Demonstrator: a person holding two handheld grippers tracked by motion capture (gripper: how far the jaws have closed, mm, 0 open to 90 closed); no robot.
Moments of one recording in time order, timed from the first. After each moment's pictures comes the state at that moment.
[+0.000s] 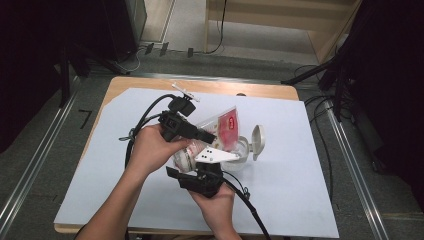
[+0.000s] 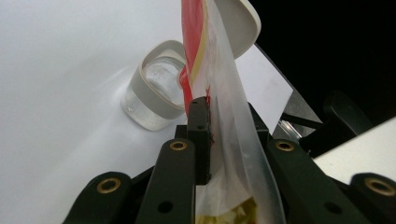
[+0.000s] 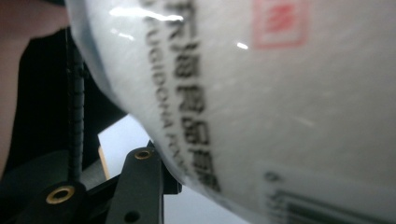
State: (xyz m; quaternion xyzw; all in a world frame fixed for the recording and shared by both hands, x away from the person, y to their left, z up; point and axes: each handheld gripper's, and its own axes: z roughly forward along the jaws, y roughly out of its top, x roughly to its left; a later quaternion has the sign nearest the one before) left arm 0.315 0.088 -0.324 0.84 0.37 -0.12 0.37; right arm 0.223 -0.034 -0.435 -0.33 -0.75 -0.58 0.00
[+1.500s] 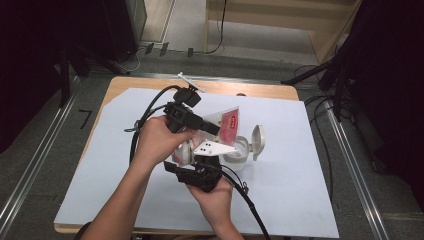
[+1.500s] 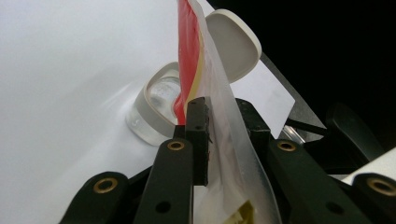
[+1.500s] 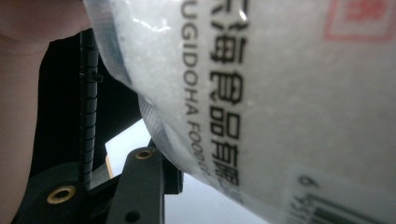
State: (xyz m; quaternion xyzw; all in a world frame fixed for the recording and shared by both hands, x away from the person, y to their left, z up) left arm 0.329 0.077 -0.313 0.84 0.38 -0.11 0.37; right arm 0.233 -0.031 -0.423 -0.33 -0.74 -0.59 0.02
